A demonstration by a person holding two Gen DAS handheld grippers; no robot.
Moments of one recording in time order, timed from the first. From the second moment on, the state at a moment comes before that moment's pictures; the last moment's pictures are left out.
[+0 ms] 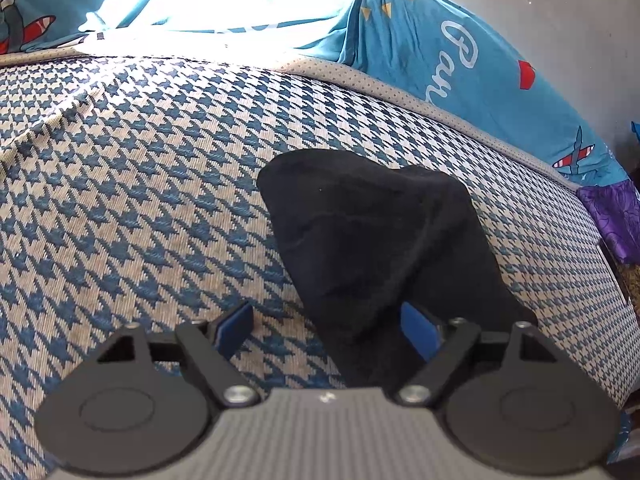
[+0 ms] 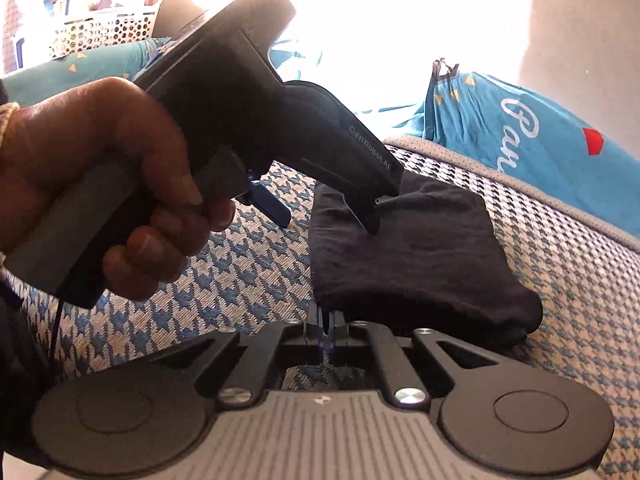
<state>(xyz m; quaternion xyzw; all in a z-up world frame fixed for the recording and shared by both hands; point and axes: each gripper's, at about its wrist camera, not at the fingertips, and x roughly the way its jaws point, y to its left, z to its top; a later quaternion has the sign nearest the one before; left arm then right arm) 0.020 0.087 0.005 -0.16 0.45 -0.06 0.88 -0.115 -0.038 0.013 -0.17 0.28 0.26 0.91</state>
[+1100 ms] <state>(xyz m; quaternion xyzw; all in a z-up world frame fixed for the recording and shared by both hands) 0.039 0.069 0.003 -0.11 0.42 -0.04 0.90 -0.035 -0.087 0.030 -0.16 0.36 0.28 0.87</state>
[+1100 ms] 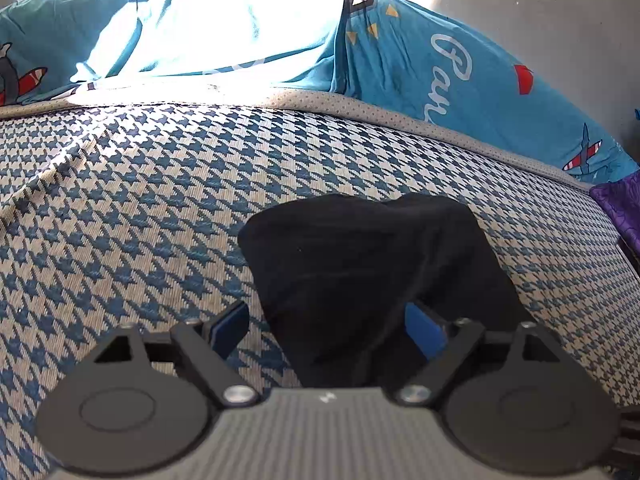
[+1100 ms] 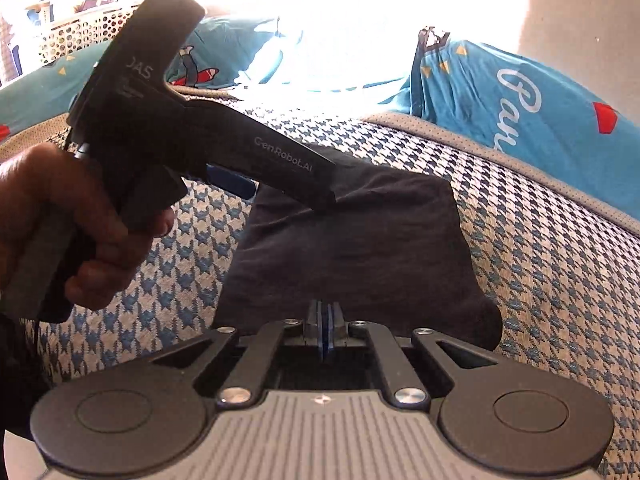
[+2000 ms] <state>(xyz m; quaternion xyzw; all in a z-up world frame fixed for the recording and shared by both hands) 0.051 0.107 0.017 -0.18 0.39 0.00 0.90 -0.009 -0.191 0.034 0.01 0.42 0.23 0.88</state>
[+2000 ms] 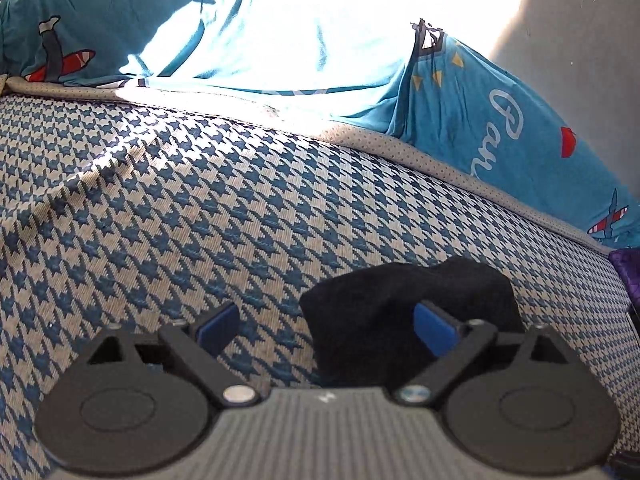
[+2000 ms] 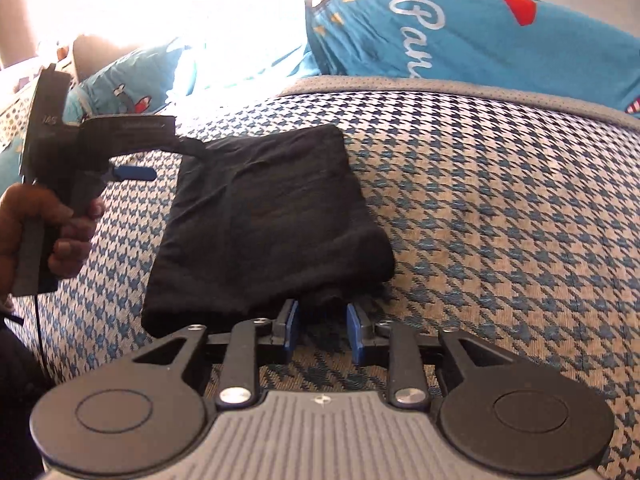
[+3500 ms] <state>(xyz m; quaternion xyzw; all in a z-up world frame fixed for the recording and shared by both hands) 0.065 0.058 -0.003 -0.14 0.38 -0.12 0.91 0.043 -0.184 0.004 0.17 0.44 0.23 0.85</state>
